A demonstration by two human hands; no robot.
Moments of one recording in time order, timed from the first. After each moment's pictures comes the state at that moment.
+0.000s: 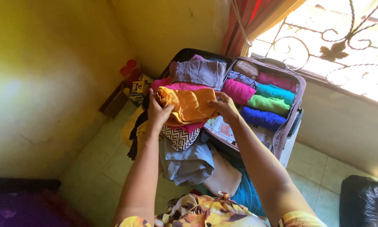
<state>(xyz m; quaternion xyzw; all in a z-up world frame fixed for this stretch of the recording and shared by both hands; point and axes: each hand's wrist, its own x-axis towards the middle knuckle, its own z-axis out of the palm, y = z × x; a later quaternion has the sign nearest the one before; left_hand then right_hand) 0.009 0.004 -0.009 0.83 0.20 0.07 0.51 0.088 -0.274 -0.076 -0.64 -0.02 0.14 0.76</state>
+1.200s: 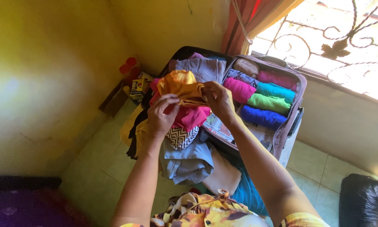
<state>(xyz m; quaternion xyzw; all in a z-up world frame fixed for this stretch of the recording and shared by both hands) -0.034 -0.022 0.020 0.84 -0.14 0.36 0.38 0.043 -0.250 0.035 -0.79 -0.25 -0.14 0.54</state>
